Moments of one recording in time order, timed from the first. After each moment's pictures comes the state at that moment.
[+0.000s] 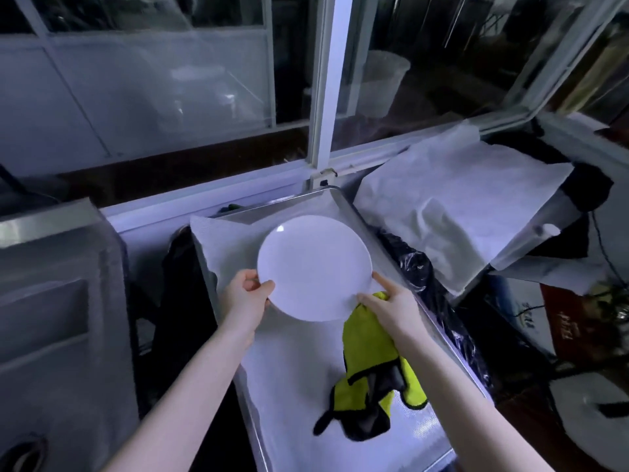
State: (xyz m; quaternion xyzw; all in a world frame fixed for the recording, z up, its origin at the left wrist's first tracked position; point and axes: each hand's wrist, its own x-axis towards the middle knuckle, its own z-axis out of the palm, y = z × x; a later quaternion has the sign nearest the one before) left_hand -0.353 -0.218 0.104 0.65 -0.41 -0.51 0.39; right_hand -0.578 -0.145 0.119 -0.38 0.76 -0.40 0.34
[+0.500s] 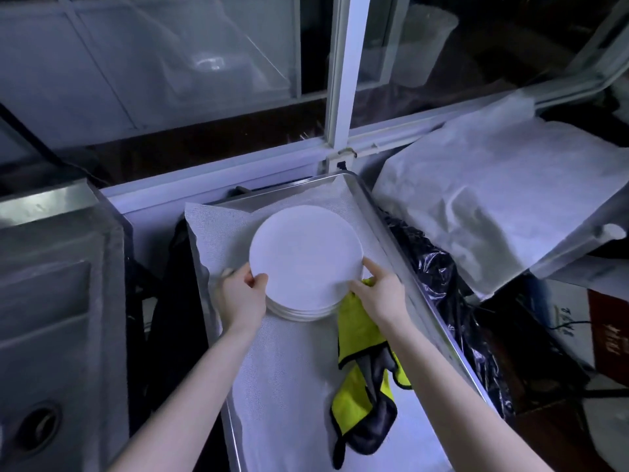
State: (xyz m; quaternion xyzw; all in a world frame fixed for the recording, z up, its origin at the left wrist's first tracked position) left_hand -0.381 -0.247 0.073 0.75 -0.51 -0.27 0.32; right_hand -0.596 -0.216 0.067 -0.46 0.76 -0.33 0.32
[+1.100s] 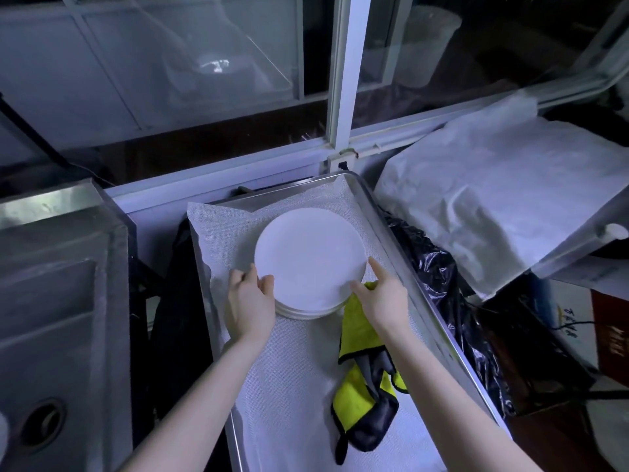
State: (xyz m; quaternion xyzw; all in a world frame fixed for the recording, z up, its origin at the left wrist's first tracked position) left_hand -0.392 -0.234 0.062 0.76 -0.55 -0.23 0.26; right_hand -0.591 -0.206 0.070 -0.44 0.78 -0.32 0.31
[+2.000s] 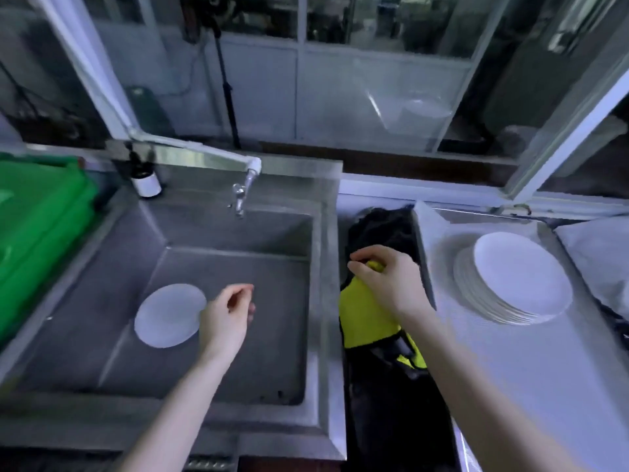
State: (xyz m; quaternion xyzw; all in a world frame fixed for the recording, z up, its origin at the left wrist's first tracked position) left_hand 0.025 -0.020 0.081 0.75 -0.31 -0.31 0.49; right_hand -0.211 -0.110 0.178 -0.69 0.58 -0.30 0.32
